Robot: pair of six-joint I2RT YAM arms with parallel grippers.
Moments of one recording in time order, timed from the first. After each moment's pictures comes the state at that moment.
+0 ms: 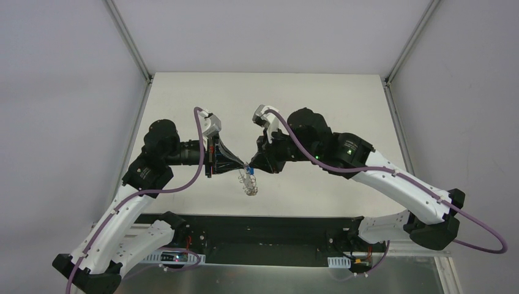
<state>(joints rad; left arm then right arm) -0.50 0.78 0.95 -0.33 0.92 -0.22 1.09 1.28 1.49 -0.69 -0.25 0.19</state>
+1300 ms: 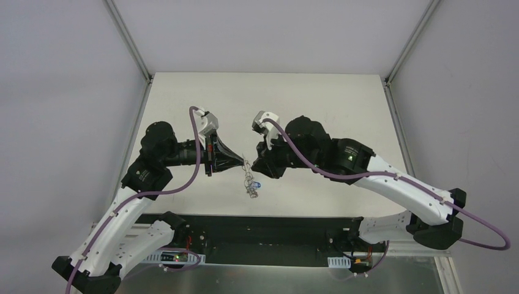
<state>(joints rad) -0.50 0.76 0.94 -0.28 0.87 -0.25 1.16 1.27 1.47 -0.72 -0.12 0.19</state>
